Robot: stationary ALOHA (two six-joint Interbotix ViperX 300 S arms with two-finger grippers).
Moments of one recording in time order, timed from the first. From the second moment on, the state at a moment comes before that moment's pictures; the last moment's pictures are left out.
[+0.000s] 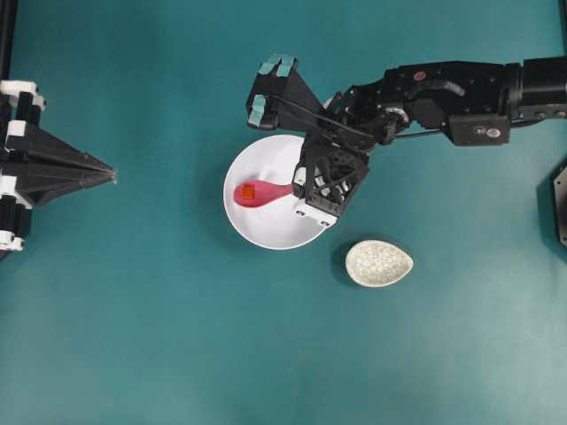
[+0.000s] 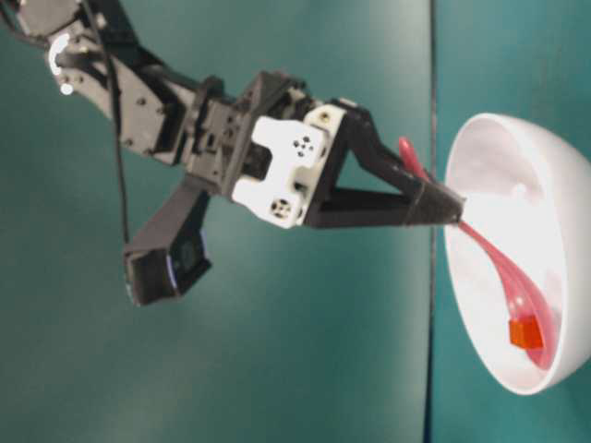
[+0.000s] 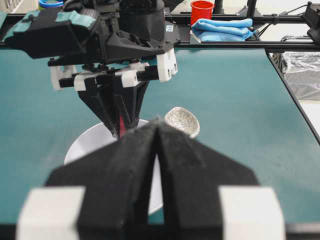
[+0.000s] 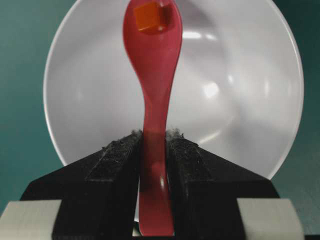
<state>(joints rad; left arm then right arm) -0.05 -0.97 1.15 0.01 -0.19 -0.02 -0.15 0.13 0.29 0.36 0.70 0.00</state>
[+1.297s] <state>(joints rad) -0.05 -1.01 1.14 0.01 -0.19 -0.04 -0.15 -0.42 0.57 0.35 0.52 0.00</state>
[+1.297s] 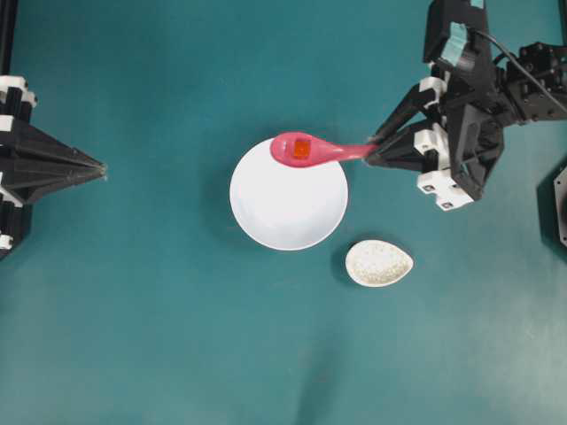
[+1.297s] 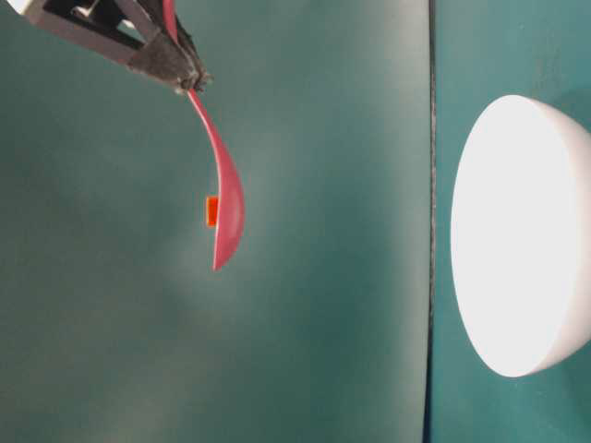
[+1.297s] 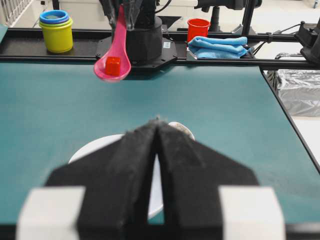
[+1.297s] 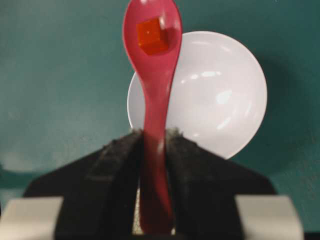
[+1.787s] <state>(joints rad) -0.04 -1.01 1.14 0.01 -0.19 -0.02 -0.15 -0.41 0.56 0.35 0.52 0.00</state>
